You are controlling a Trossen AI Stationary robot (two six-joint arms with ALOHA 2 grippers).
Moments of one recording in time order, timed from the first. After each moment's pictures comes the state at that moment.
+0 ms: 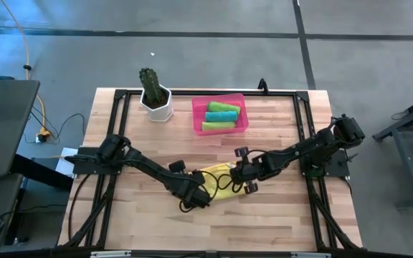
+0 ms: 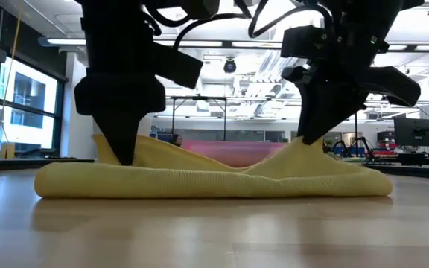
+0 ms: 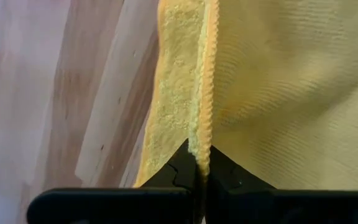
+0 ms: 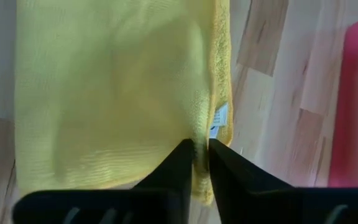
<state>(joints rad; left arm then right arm) -0.29 2.09 1.50 -1.12 -0.35 -0.82 0.31 1.63 0.98 -0.54 0.33 -0.09</state>
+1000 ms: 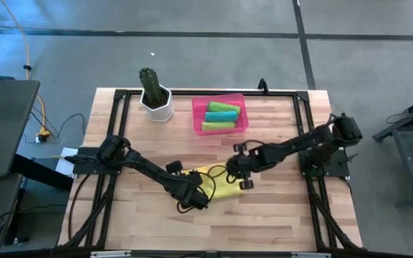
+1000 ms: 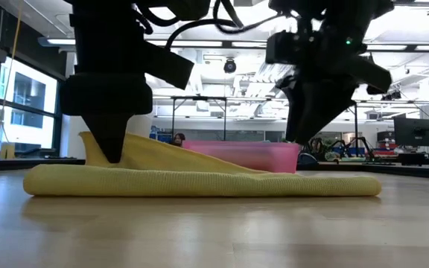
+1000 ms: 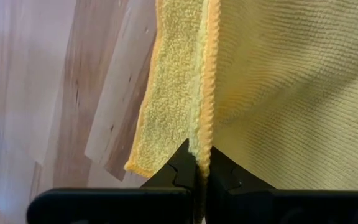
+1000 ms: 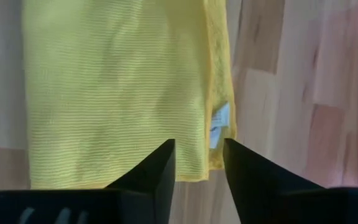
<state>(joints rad) -0.31 2.09 1.50 -1.18 -0.35 -0.86 0.21 1.65 1.03 -0.55 0.20 -0.02</state>
